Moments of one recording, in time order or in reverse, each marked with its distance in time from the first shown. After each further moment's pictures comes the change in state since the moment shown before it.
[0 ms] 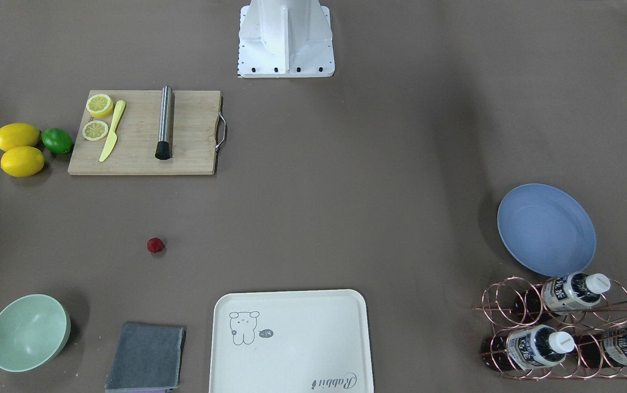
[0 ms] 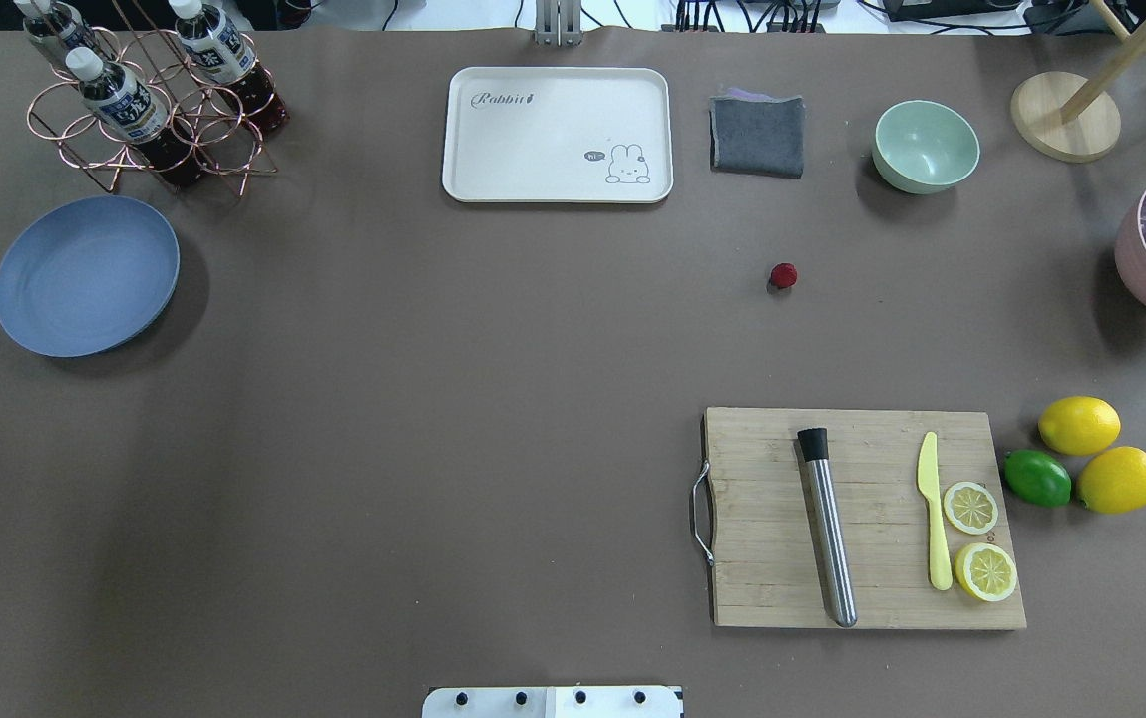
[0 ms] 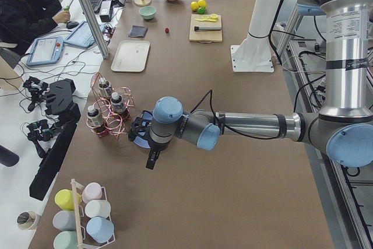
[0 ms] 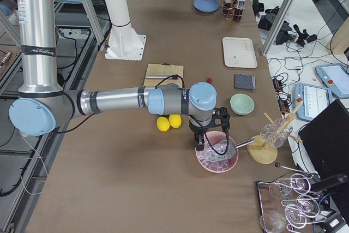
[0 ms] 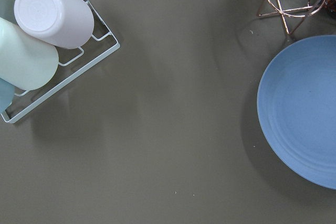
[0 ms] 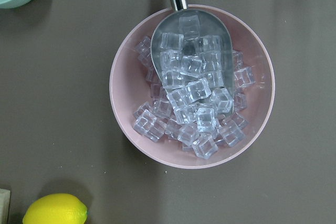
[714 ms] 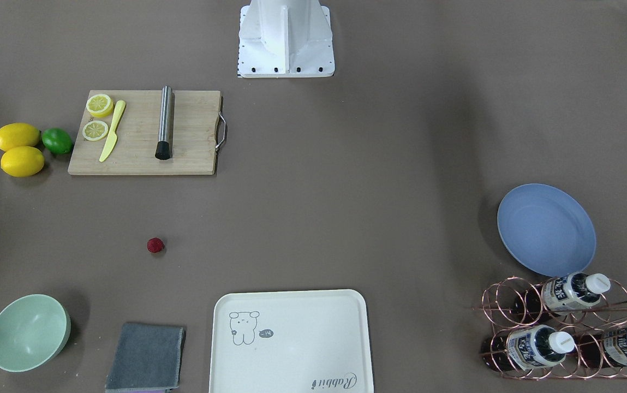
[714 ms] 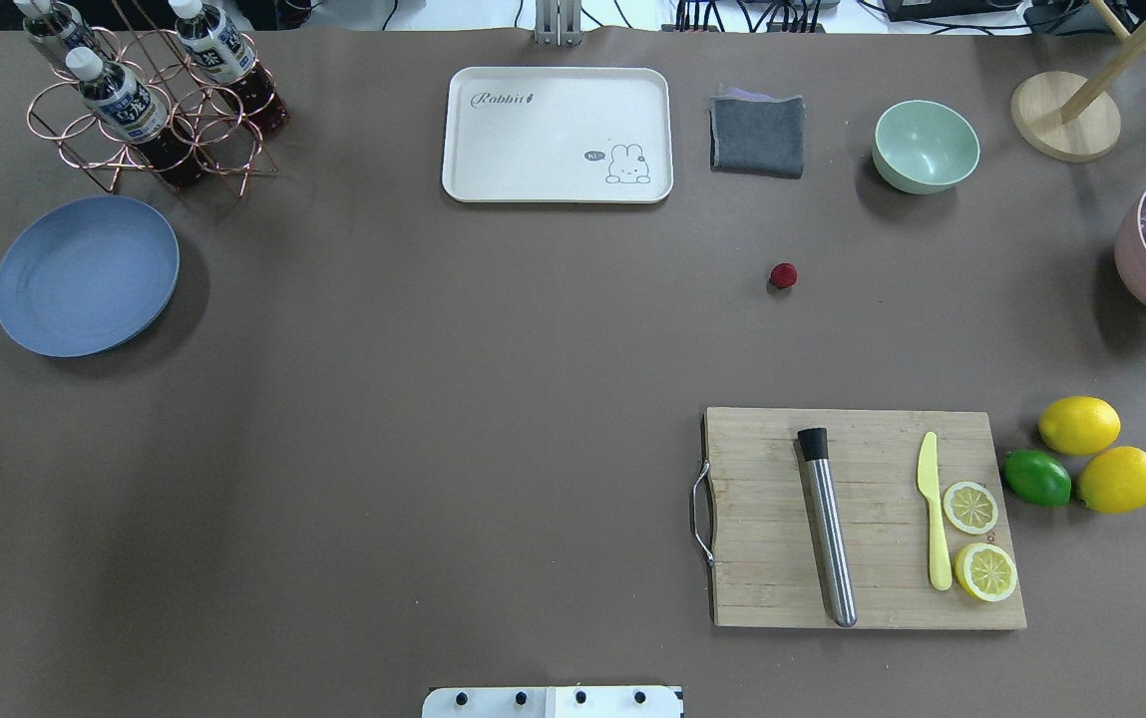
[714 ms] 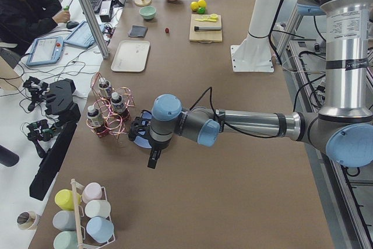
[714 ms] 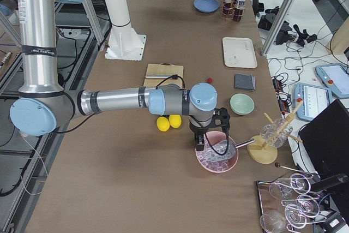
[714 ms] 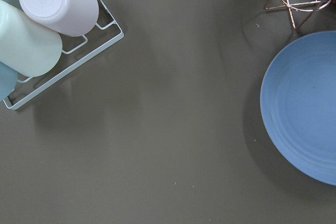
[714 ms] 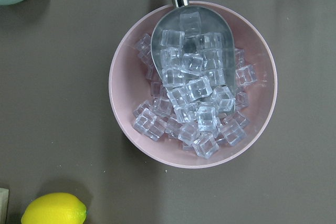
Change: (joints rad) left arm -0.003 -0.003 -0.029 0.082 -0.002 0.000; right arm -0.007 0.001 -0.007 0.000 -0.002 0.000
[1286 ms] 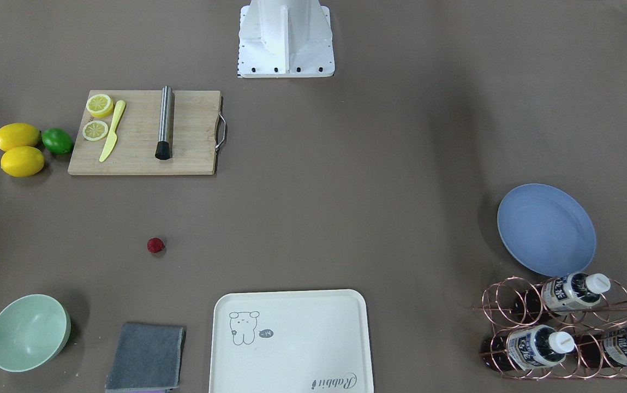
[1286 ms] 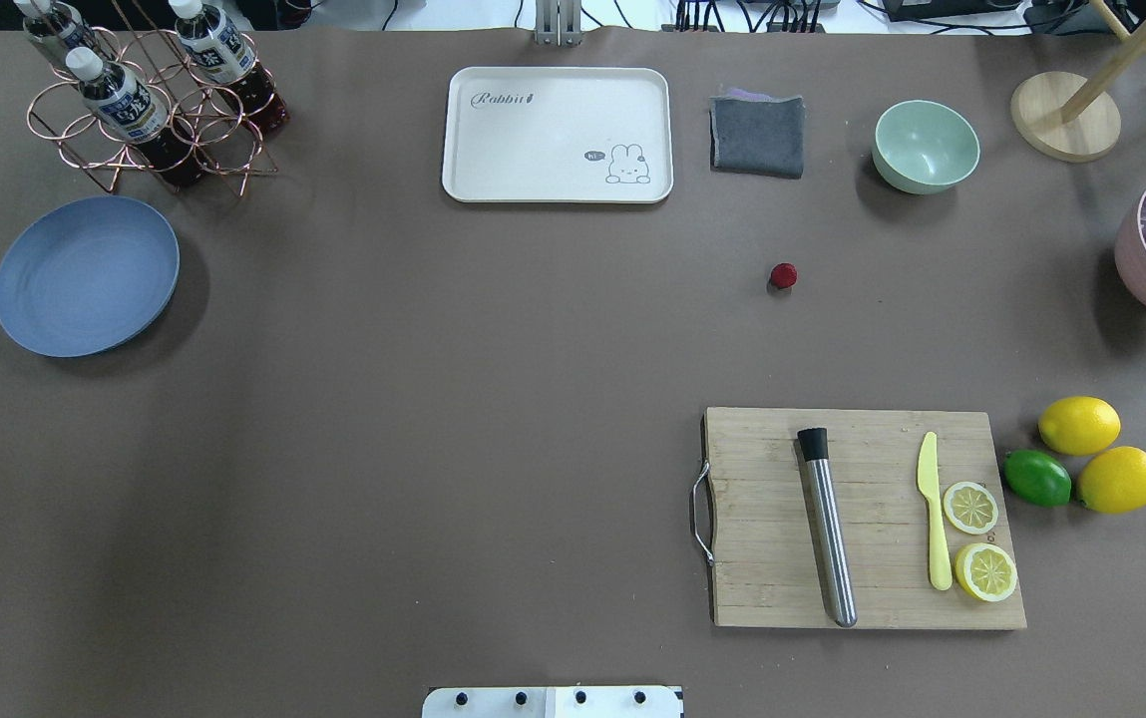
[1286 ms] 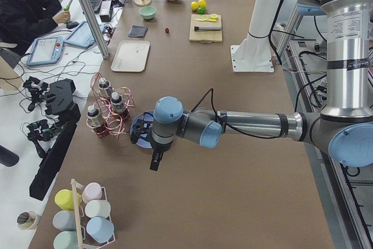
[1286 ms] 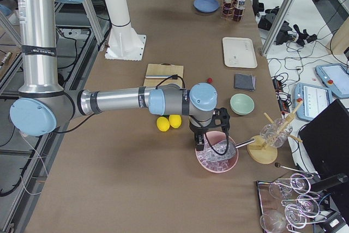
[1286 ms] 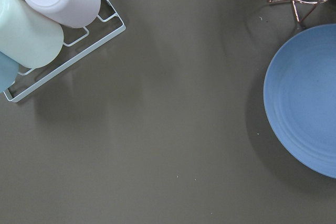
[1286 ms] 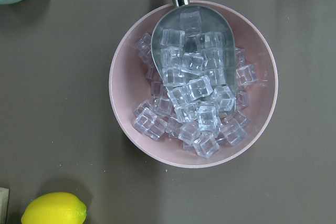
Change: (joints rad) left arm 0.000 0.008 0.000 0.003 0.002 0.001; right arm -0.002 -0.001 0.000 0.000 0.001 0.000
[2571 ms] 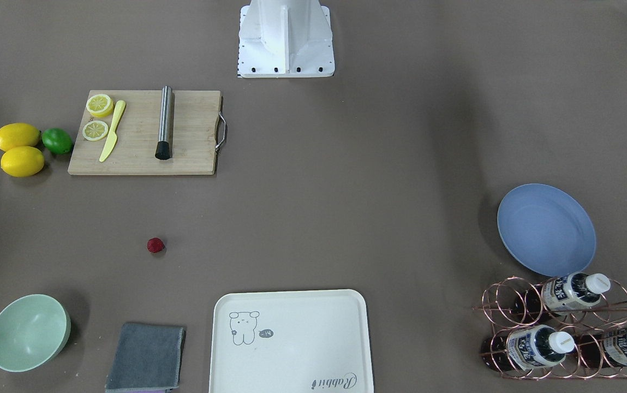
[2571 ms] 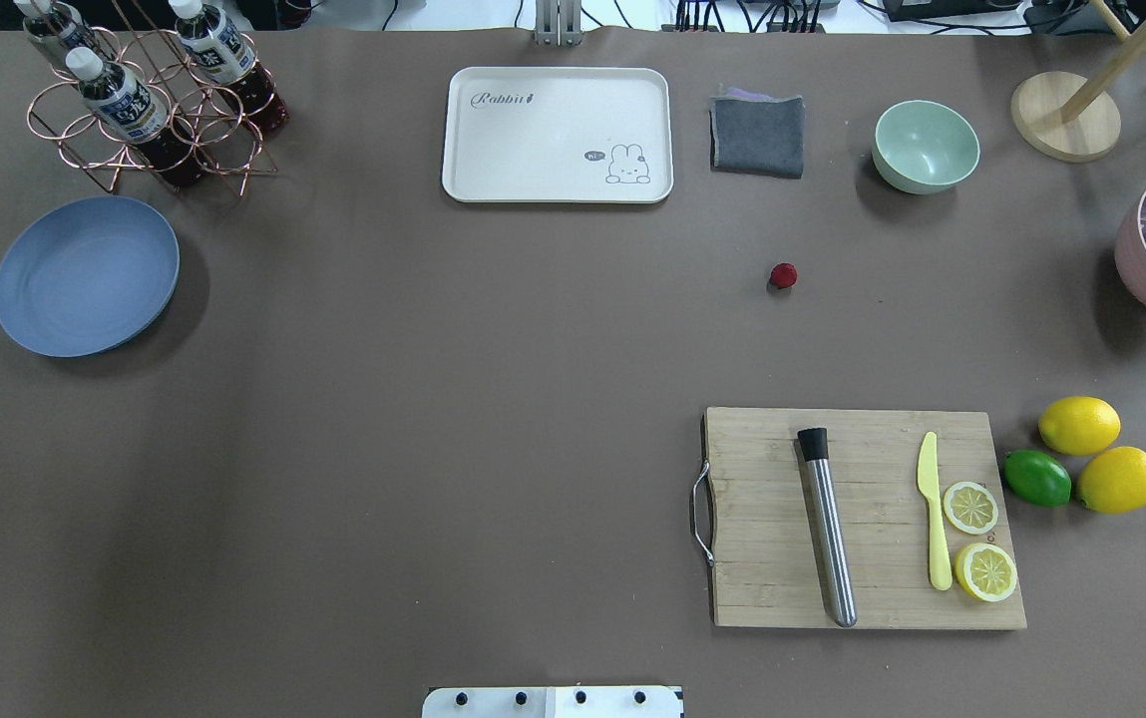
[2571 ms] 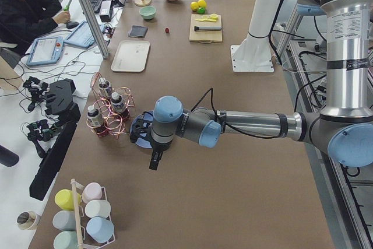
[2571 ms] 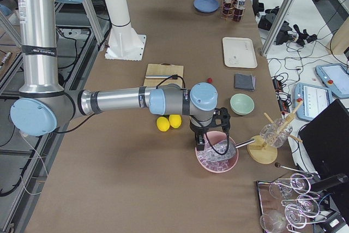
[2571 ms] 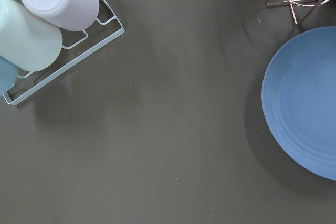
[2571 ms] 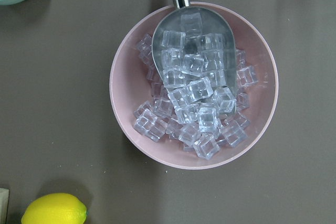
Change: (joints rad) left arm 0.000 0.002 0.000 0.000 -0.001 0.001; right arm -0.001 0.004 -0.001 0.000 -0.001 -0.001
